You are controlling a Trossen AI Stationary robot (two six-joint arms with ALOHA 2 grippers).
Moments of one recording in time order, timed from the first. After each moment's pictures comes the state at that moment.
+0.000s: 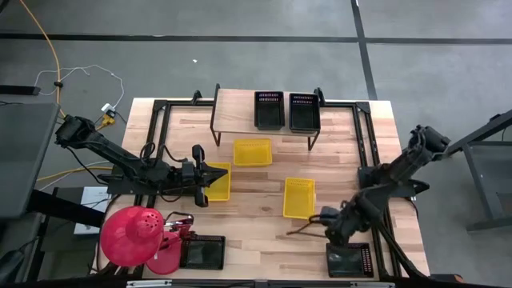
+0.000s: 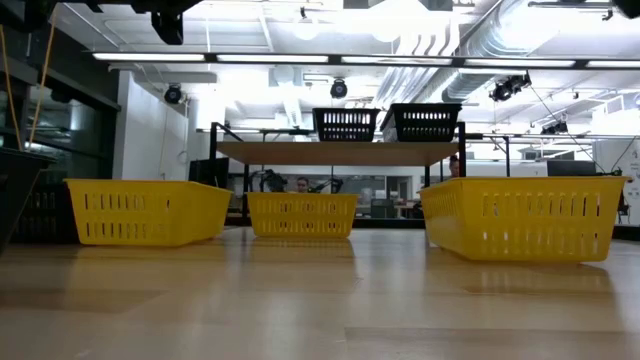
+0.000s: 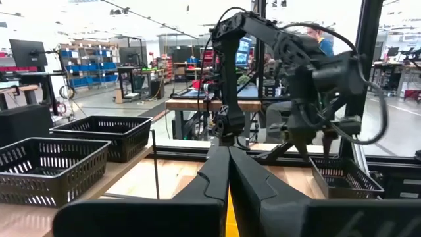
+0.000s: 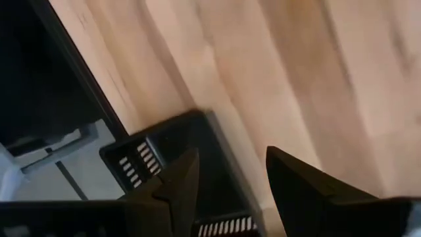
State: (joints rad) left arm -0.30 1.04 0.39 0.77 -0.56 0.08; right arm 0.75 1.45 1.03 -0.89 -0.14 1.21
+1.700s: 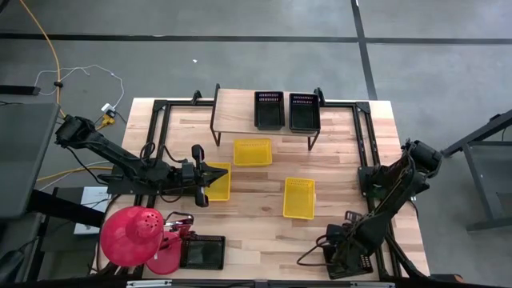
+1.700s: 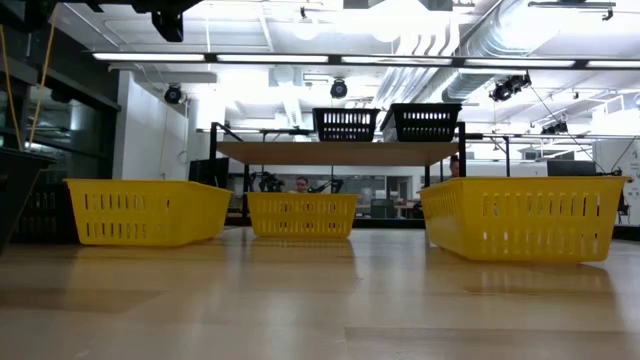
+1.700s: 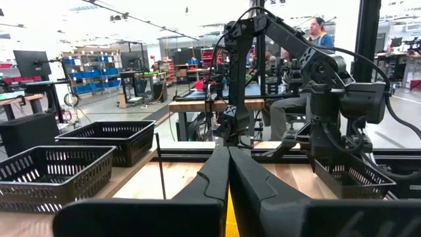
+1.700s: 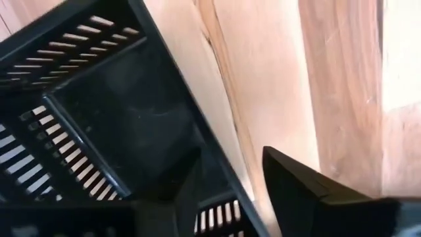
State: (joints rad) left arm -0.29 1.04 0.39 0.78 -0.56 0.13; right arm 0.94 1.65 1.04 -0.91 -0.07 1.21
